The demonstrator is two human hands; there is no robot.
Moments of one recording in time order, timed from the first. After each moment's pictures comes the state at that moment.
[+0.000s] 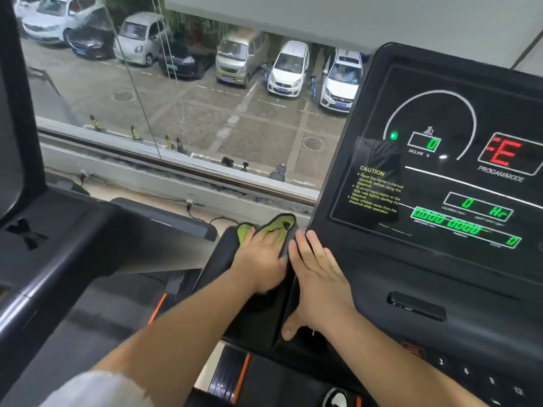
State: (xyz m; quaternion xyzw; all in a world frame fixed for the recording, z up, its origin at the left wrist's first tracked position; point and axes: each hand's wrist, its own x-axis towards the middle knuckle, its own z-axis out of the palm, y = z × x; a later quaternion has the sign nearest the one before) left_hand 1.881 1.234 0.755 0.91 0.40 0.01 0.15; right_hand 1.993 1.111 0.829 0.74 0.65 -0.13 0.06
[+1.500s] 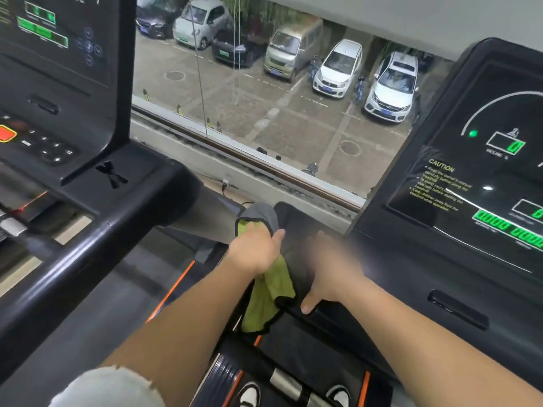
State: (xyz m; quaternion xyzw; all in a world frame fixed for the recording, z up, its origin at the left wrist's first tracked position) left_hand 1.786 1.202 0.775 0.73 0.64 -0.04 0.25; right_hand 1.940 1.135 0.832 0.69 0.66 -0.19 0.22
